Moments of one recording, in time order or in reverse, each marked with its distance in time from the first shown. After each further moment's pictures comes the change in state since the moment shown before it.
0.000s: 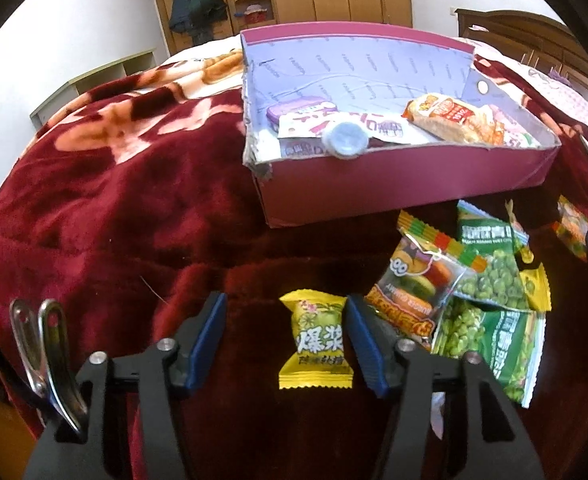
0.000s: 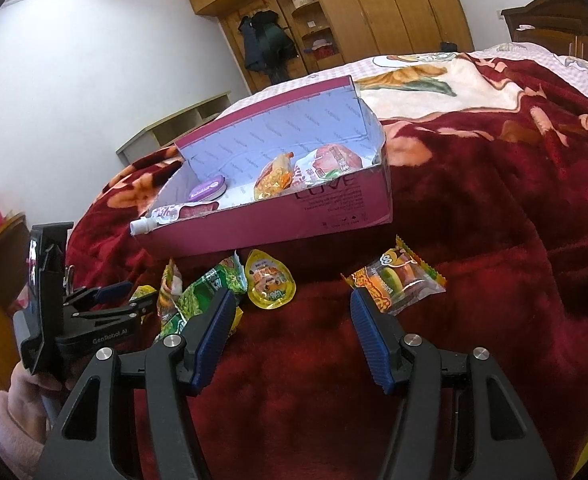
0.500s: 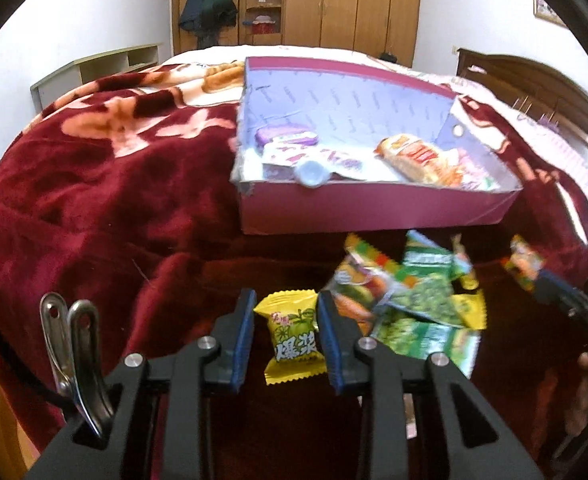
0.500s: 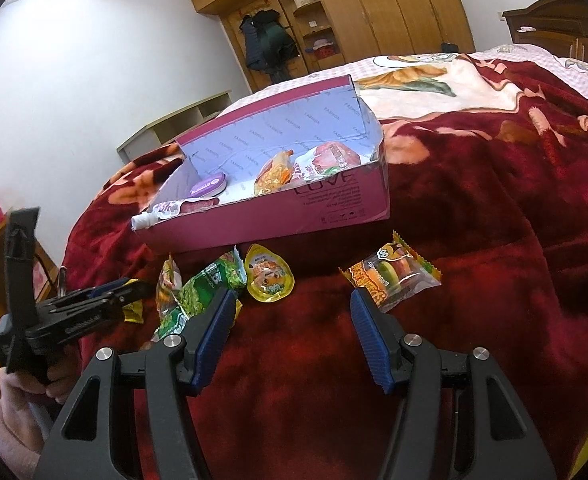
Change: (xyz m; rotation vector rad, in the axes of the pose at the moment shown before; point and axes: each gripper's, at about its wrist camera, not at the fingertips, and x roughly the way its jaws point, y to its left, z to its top) left arm -0.034 -0.003 -0.003 -0.135 -0.056 -0.120; right arm -0.003 0.000 -0.003 -0.013 0.003 -0.002
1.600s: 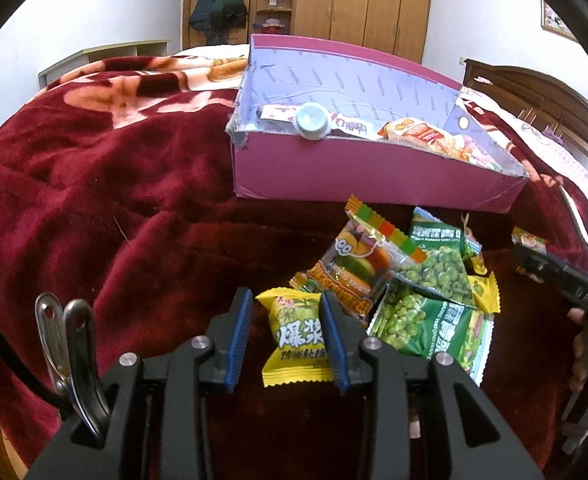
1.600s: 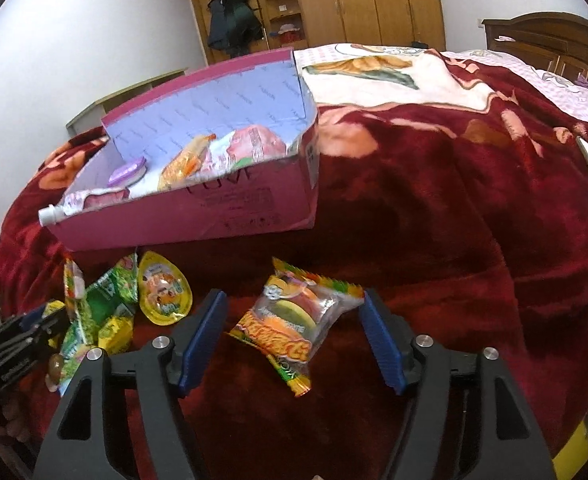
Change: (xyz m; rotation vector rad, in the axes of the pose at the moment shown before) left arm 0.017 0.000 -0.025 -0.048 -0.018 0.002; right arm 0.042 -0.032 0.016 -0.044 0.071 -0.214
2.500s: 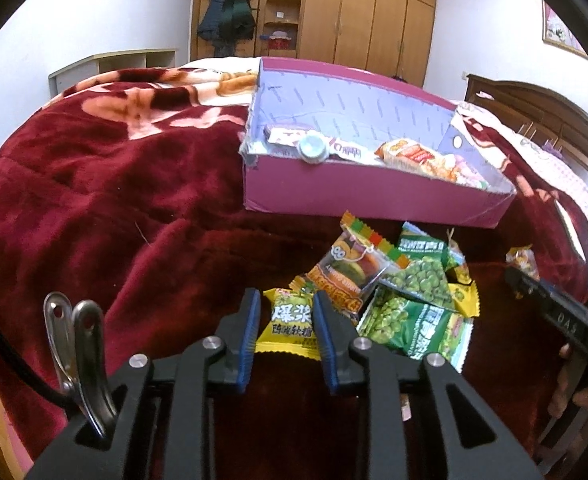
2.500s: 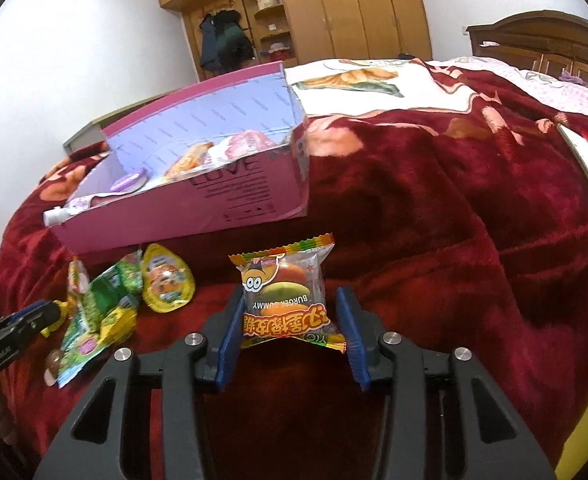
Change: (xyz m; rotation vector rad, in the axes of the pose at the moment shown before) left arm -0.024 0.001 -0.002 -0.029 -0.057 0.003; right arm -0.017 -0.001 -0.021 0.043 -0.088 0.003
